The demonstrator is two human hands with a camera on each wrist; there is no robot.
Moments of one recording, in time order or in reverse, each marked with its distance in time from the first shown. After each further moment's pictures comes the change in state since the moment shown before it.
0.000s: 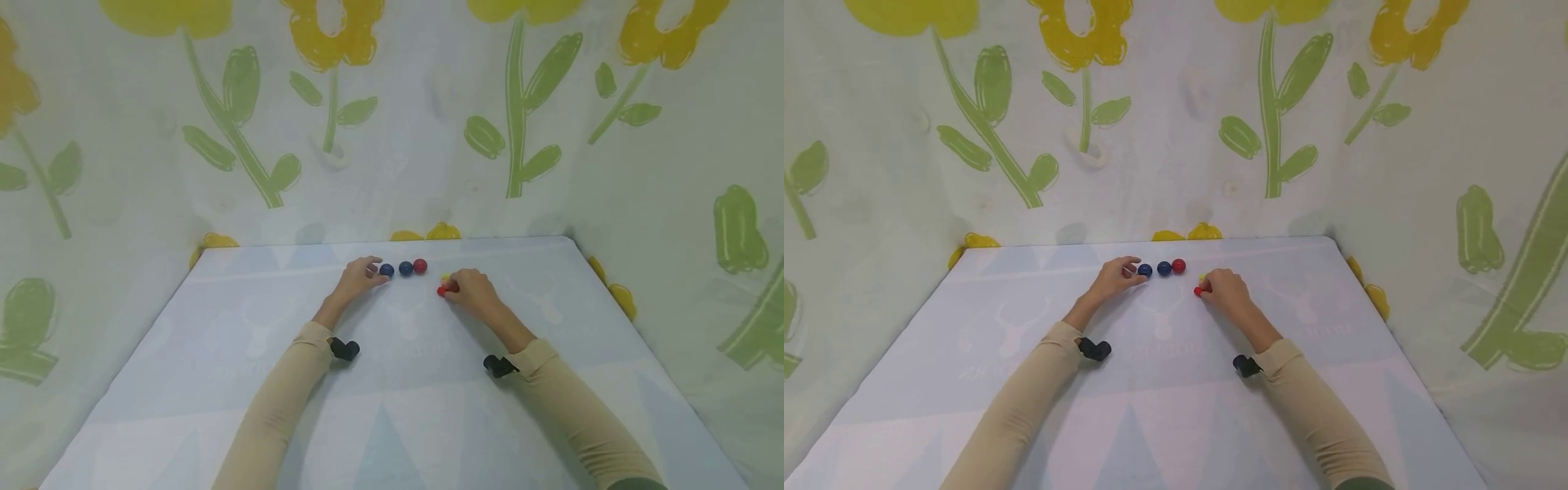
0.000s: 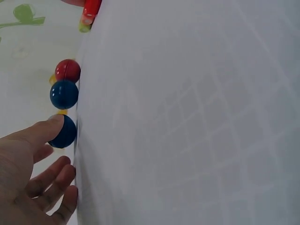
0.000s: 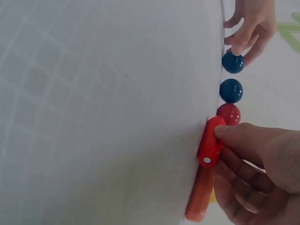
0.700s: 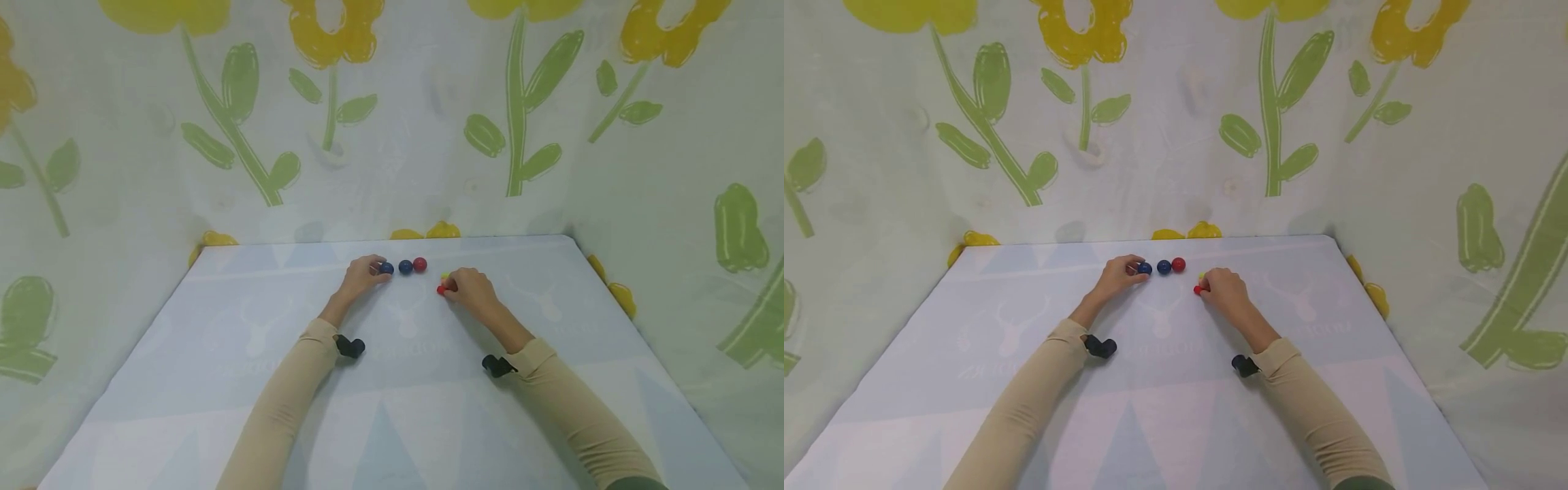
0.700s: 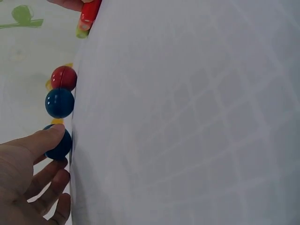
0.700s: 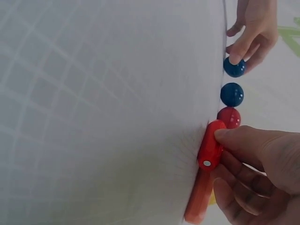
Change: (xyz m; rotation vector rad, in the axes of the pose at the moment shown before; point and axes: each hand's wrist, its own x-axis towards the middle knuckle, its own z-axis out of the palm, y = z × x) left_hand 0.006 0.002 0.009 0.002 0.055 0.030; right_hand -0.002 -0.006 -0.001 -0.028 0.006 0.022
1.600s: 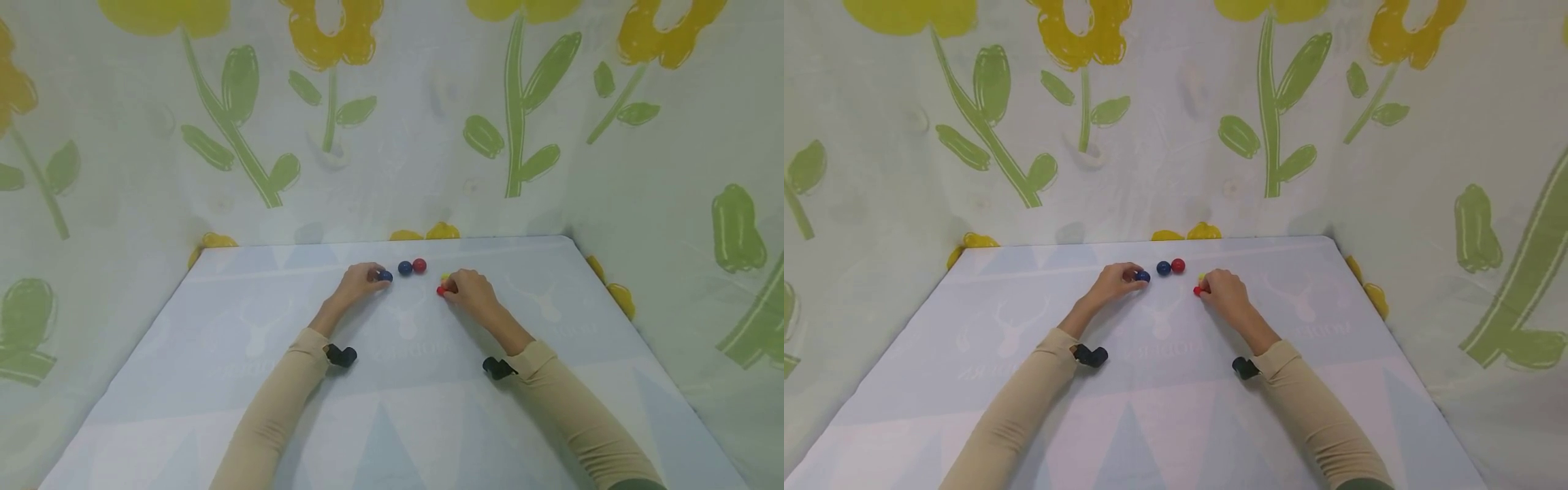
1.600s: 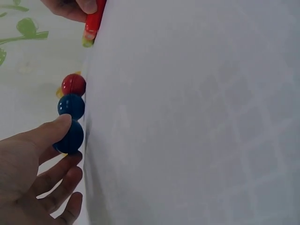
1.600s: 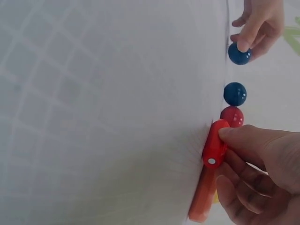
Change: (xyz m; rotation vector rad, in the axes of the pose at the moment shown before) left_hand -0.016 0.007 -0.011 0.072 -0.076 0.048; right_hand -0.003 0.001 0.001 0.024 0.017 -0.006
